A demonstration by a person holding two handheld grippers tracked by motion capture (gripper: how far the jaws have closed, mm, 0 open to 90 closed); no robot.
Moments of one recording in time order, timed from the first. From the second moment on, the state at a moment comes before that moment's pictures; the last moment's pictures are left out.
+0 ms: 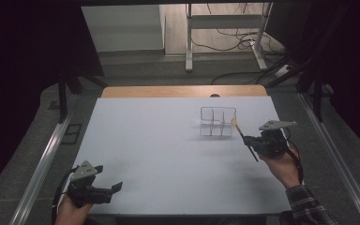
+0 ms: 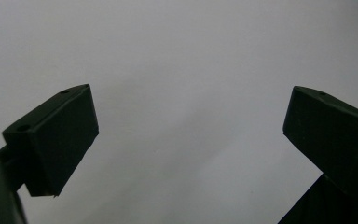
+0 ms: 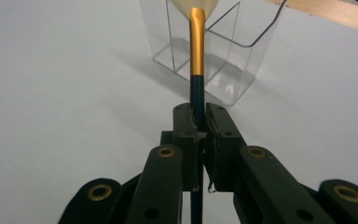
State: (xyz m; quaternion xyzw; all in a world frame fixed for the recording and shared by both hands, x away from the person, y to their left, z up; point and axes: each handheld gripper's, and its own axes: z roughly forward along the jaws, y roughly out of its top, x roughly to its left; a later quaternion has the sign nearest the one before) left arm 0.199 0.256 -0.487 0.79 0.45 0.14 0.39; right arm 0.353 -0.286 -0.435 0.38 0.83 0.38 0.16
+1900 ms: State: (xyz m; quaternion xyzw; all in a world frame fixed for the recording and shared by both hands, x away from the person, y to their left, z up) left arm 0.200 0.256 -0.487 0.79 0.46 0.14 0.39; right arm 0.391 -0.267 -0.415 0.40 0.77 0.46 0.20
